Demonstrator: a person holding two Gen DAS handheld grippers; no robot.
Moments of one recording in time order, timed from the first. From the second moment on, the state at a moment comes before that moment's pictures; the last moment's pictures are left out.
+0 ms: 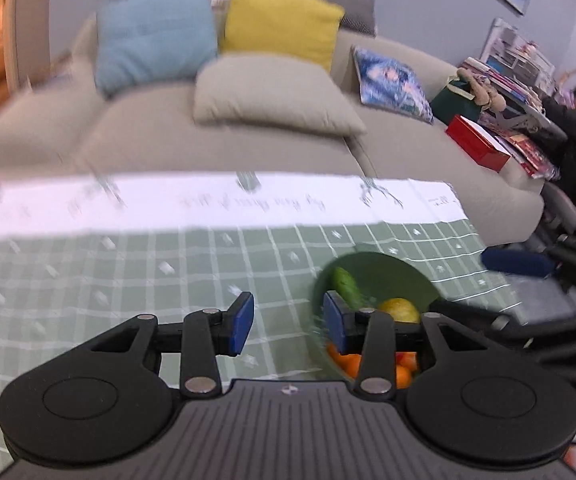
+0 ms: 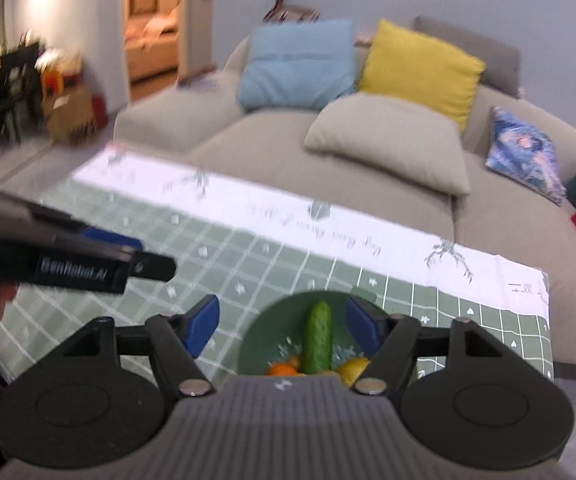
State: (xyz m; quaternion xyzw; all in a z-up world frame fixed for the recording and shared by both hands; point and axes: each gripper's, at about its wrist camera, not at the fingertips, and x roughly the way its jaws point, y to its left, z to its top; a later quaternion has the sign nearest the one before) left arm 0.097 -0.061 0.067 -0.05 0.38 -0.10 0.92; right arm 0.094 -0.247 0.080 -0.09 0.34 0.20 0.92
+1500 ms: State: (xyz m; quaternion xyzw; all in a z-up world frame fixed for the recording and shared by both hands) left arm -0.024 -0.014 0.013 0.04 0.38 0.03 0.92; right arm -0.013 -0.204 0.000 -0.03 0.33 0.09 0.94
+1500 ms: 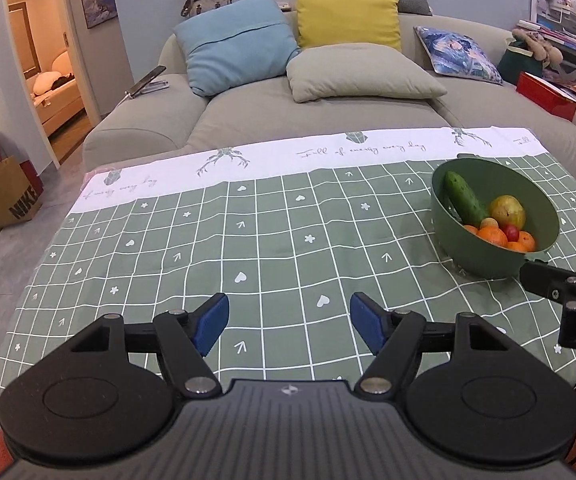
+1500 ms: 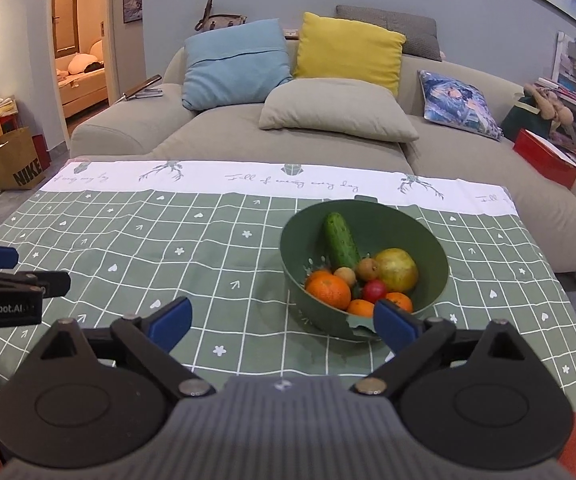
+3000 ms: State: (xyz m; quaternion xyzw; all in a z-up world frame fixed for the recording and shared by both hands) left arm -0.022 -0.007 0.014 0.03 0.39 0.04 0.92; right arm -0.013 -0.198 -0.001 -0.06 0.33 0.10 0.94
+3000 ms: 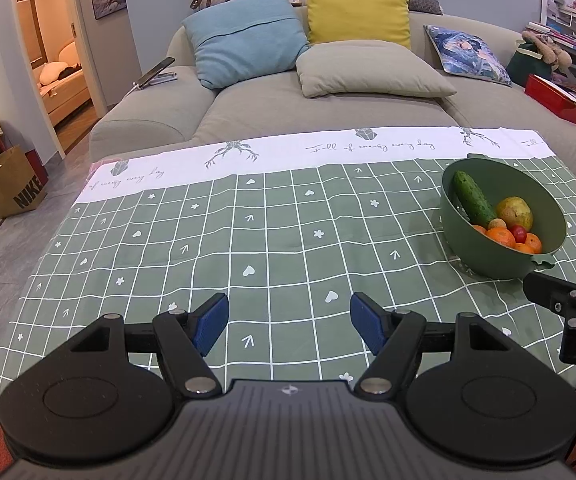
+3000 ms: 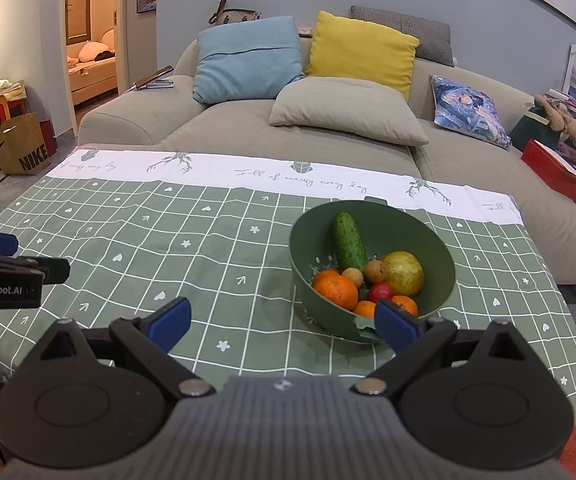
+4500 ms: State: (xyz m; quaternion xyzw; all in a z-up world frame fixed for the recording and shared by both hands) left arm -0.026 0.000 0.018 0.03 0.38 0.05 0.92; right arm -0.015 -0.198 -0.003 -0.05 0.33 0.10 0.94
